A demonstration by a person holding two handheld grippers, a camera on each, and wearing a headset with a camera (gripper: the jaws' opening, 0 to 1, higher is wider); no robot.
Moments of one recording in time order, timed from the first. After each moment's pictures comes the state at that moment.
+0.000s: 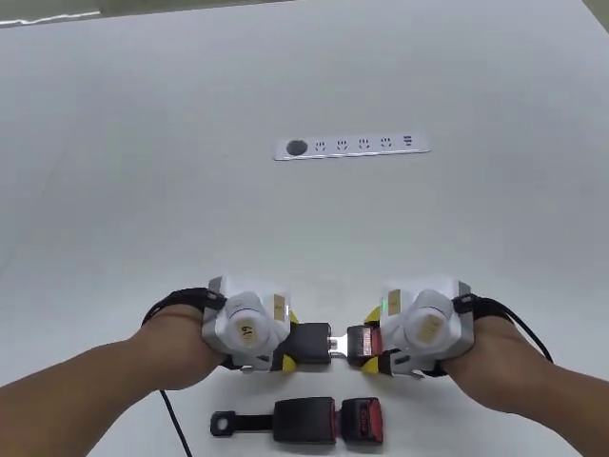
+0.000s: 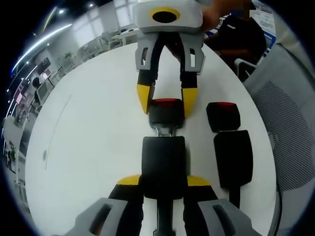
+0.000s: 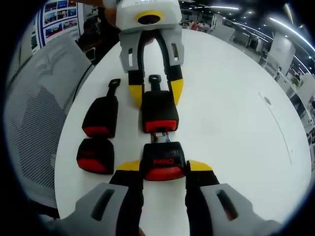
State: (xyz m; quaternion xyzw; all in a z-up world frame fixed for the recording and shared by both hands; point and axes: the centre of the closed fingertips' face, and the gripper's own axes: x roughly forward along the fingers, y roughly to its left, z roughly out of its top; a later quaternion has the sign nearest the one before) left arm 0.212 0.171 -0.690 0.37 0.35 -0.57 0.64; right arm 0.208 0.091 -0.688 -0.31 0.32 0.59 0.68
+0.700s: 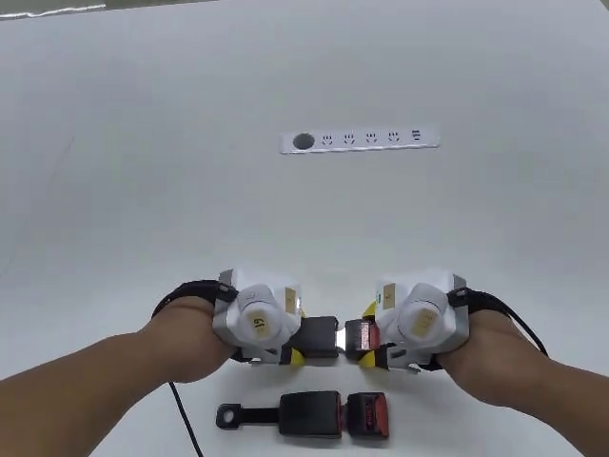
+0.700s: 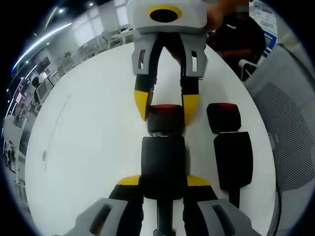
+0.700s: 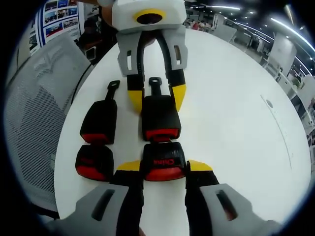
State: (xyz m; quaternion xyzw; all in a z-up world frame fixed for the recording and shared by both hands) left arm 0.211 0.169 -0.692 0.38 0.35 -0.57 0.64; right arm 0.210 0.104 -0.690 -0.32 0.32 0.59 0.67
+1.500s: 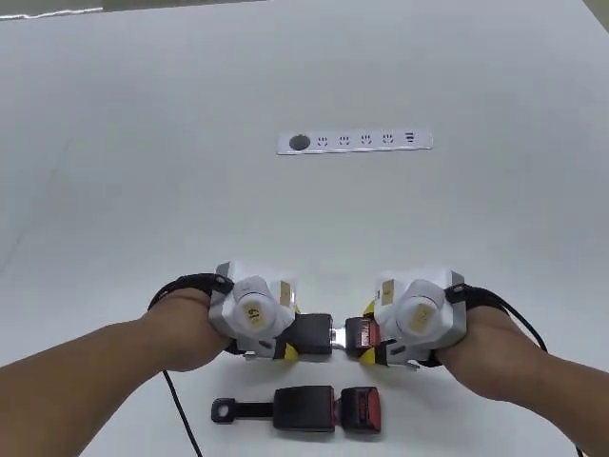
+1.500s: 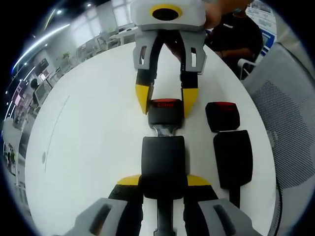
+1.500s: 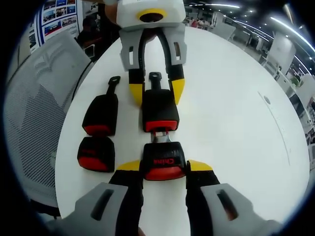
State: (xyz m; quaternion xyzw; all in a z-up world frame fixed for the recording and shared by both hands) left arm 0.211 0.170 -0.692 0.38 0.35 -0.58 0.64; right arm 0.209 0.087 -0.693 -0.32 0.32 0.58 0.68
